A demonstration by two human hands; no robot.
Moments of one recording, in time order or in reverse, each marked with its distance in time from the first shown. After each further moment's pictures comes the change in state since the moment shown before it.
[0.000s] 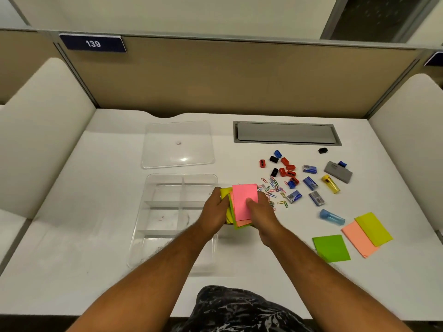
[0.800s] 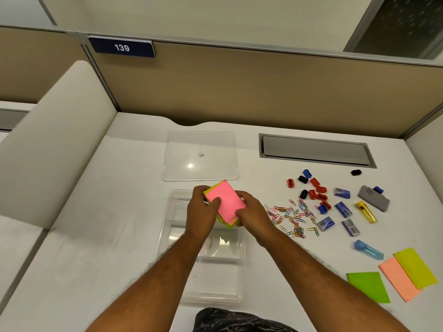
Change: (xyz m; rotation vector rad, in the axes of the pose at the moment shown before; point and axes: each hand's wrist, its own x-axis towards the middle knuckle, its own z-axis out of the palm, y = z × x) left_hand 0.055 0.007 -0.110 0.076 0.402 0.117; right_hand 0.055 -0.048 0.104 -0.307 -0.168 -0.117
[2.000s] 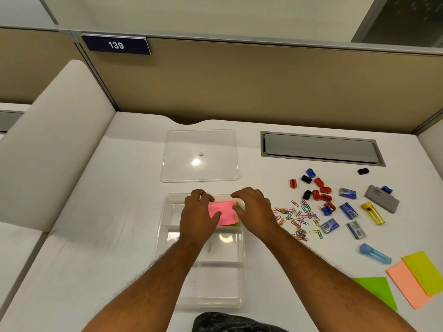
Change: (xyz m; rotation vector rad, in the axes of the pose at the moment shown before) left_hand 0.016 -0.025 -0.002 0.766 -0.033 0.297; right_hand 0.052 0.030 -0.014 -0.714 0.118 -0.379
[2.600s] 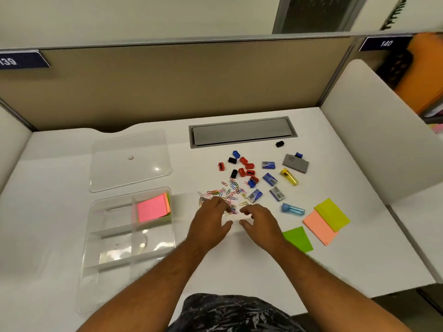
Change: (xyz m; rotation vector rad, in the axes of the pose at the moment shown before) left_hand -0.086 0.179 0.095 0.028 -0.288 0.490; right_hand -0.162 0.174 -0.064 0.094 0.077 0.356
